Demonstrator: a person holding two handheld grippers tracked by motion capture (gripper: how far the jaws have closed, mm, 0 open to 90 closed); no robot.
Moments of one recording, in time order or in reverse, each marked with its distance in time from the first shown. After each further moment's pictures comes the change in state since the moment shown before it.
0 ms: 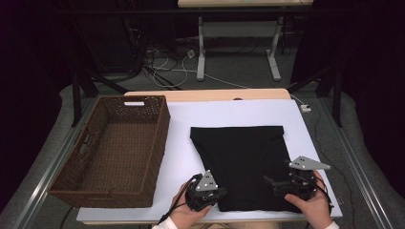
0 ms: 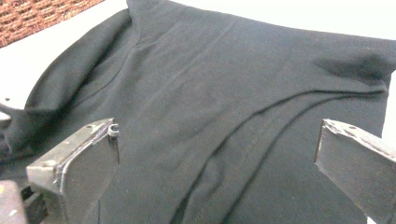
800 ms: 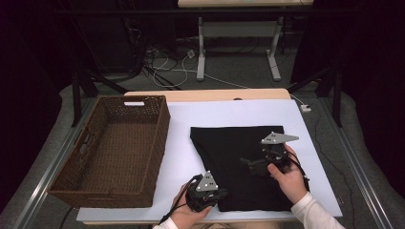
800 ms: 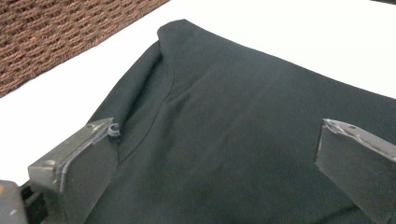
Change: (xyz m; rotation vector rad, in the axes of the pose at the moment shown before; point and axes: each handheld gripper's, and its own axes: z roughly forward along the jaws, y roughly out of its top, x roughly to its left) left arm -0.001 -0.001 0.003 0.005 -0.007 -0.020; right arm 0.020 0.067 0.058 0.045 0.100 -0.032
